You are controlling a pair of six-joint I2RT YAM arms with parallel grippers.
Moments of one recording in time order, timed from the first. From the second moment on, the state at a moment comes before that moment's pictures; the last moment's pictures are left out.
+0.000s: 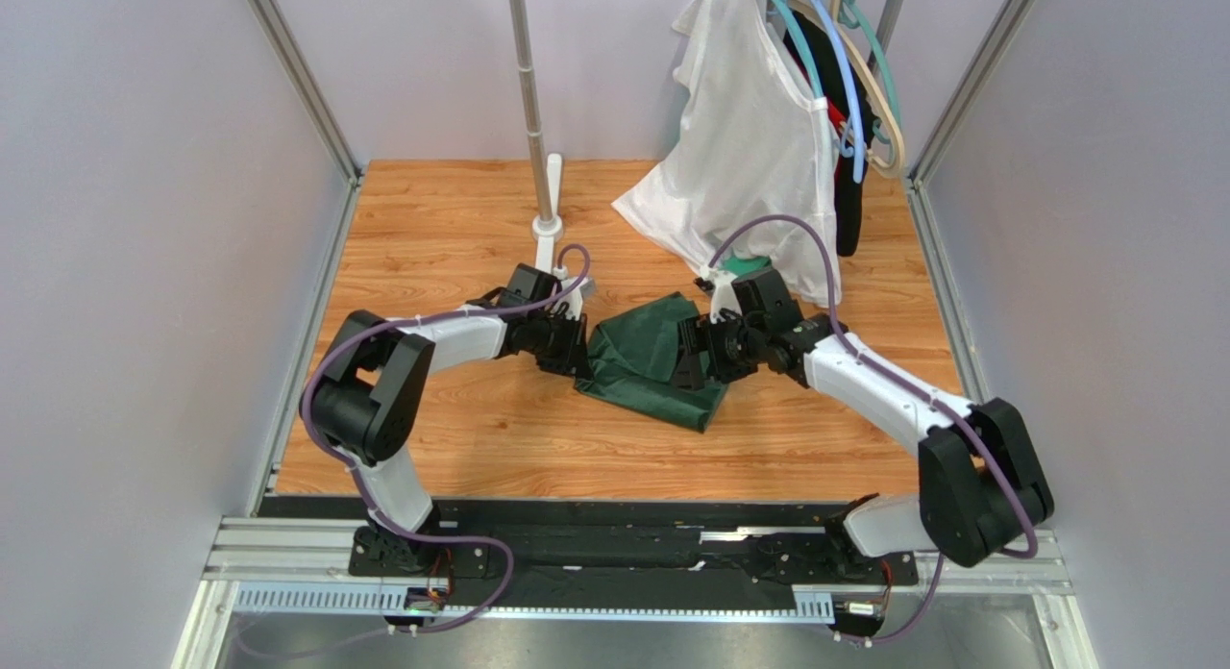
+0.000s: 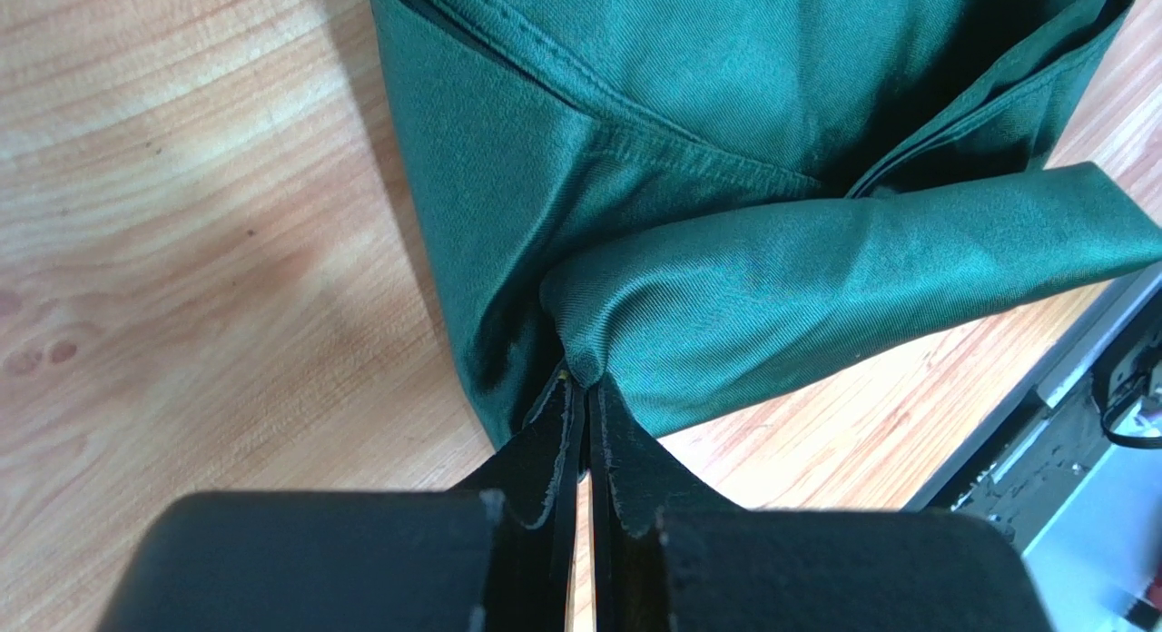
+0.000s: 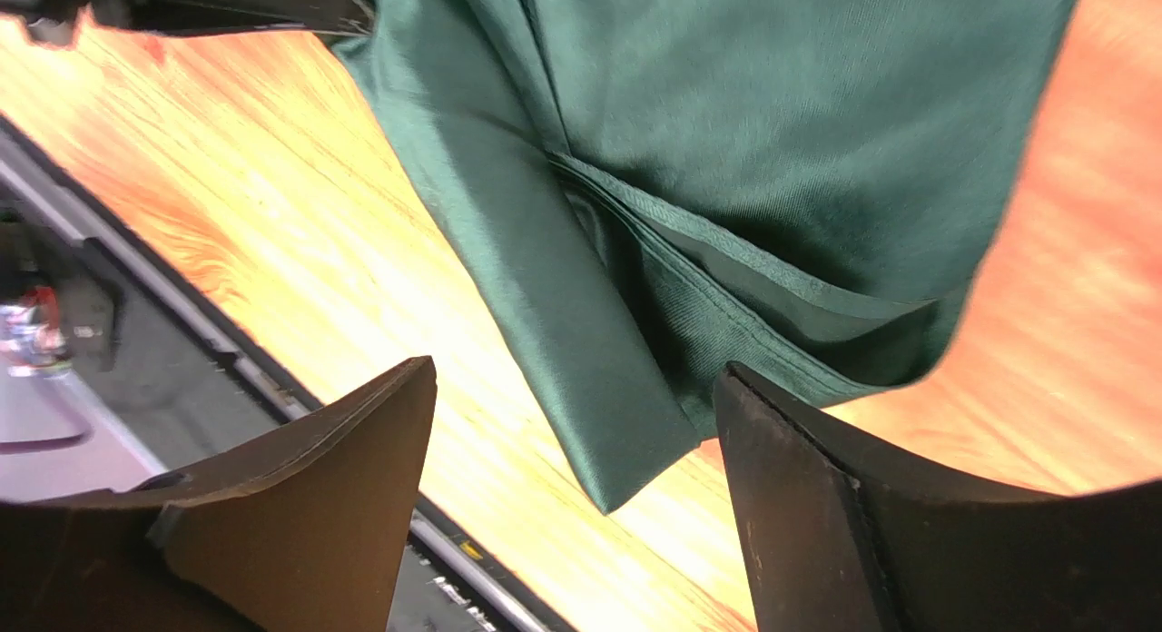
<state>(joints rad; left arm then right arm) -0.46 1.74 0.91 -0.17 0.48 -0.23 0.47 1.41 0.85 -0.38 -0.41 0.25</state>
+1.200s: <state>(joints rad) -0.46 1.77 0.97 -0.25 0.49 -0.22 0.69 1.48 0.82 -0.40 -0.21 0.24</state>
